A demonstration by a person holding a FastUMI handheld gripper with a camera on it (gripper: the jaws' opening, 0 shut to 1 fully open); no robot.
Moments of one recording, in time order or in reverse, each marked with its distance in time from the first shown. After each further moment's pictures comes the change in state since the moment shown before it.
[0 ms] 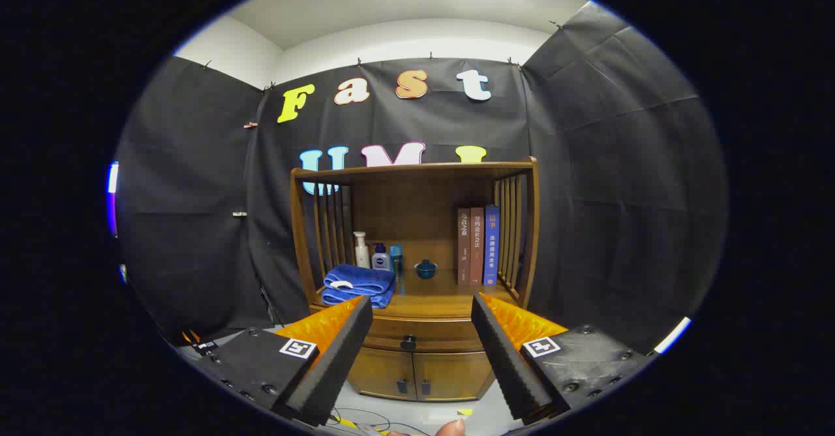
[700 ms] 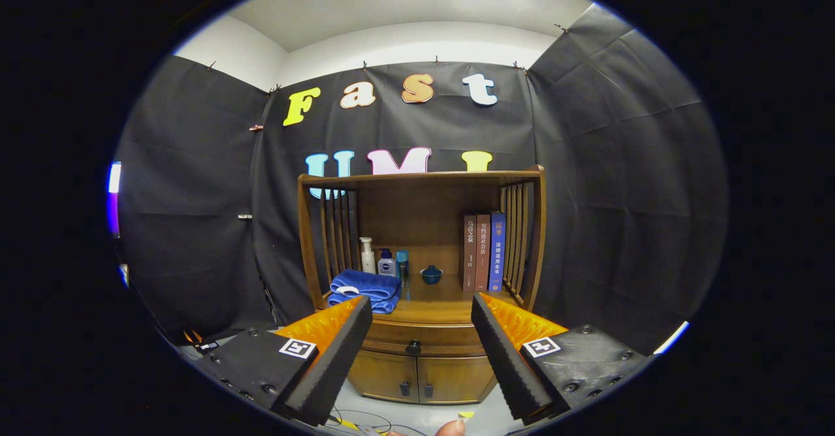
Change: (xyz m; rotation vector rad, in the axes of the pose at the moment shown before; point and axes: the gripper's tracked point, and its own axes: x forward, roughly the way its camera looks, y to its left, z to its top) arm 0.005 -0.006 0.009 -0.009 -0.011 -0.005
